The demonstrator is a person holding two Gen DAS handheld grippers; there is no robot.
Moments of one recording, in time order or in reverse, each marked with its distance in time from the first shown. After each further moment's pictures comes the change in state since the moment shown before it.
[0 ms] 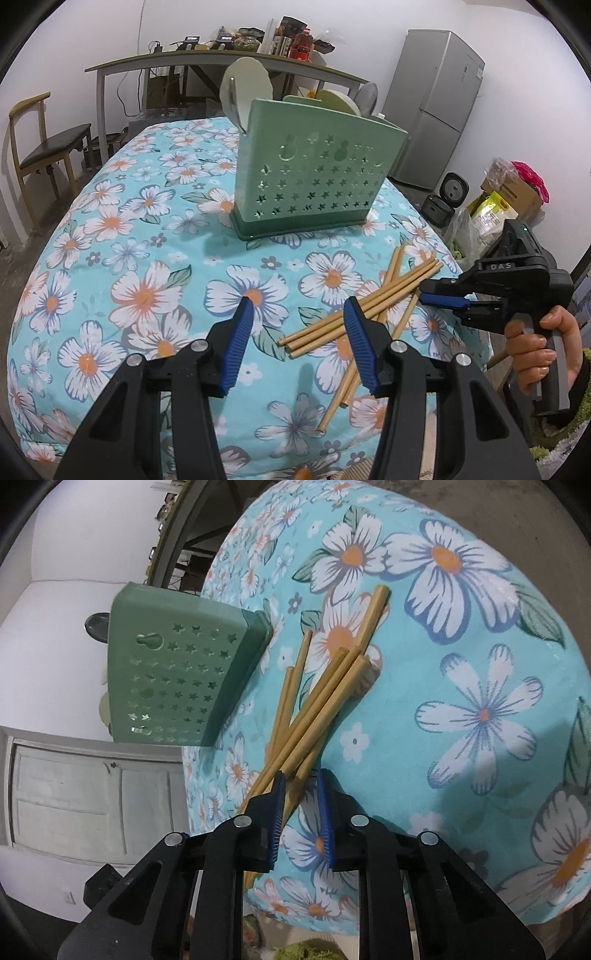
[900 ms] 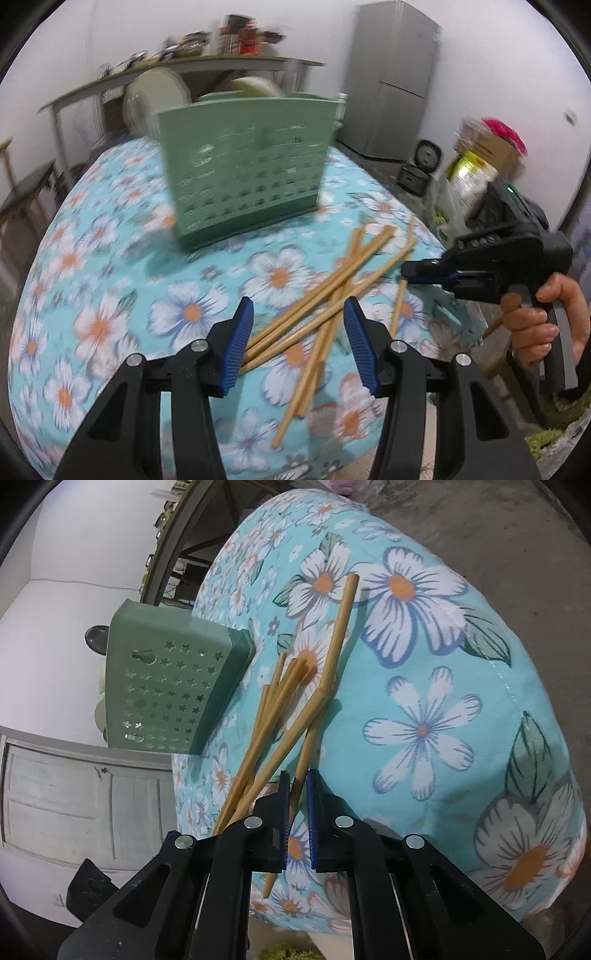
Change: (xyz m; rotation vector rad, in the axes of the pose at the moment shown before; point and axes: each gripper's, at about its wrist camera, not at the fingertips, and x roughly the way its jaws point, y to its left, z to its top) left arm 0.018 -0.053 0.004 0.217 0.031 -0.058; right arm -0.021 -0.013 -0.003 -0.005 -0.047 -0.039
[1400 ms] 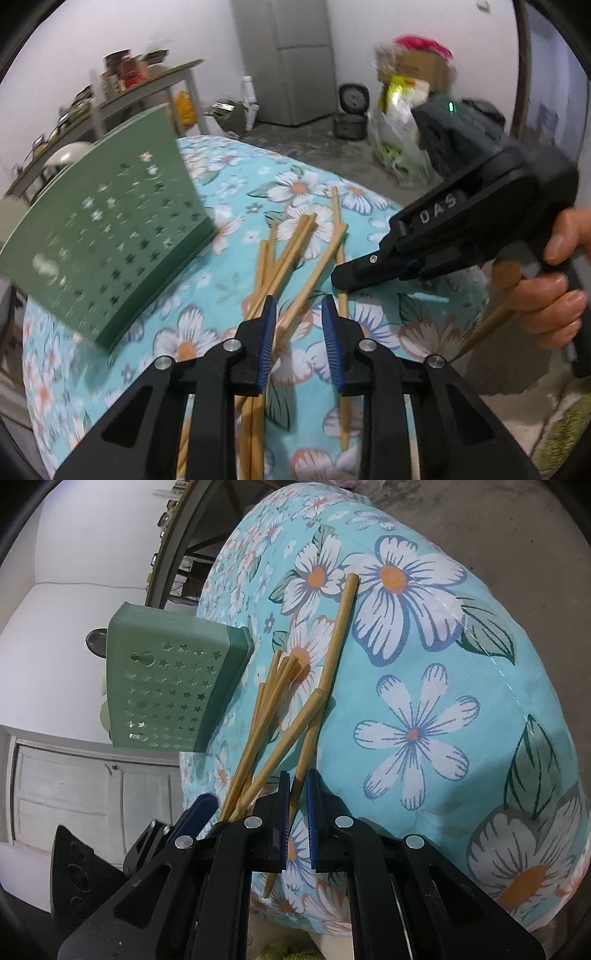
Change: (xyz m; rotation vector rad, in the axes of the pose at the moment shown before) left arm 0.068 -0.078 0.025 0.424 0.088 -0.067; right arm 0.000 -0.016 0.005 0.005 0.031 0.053
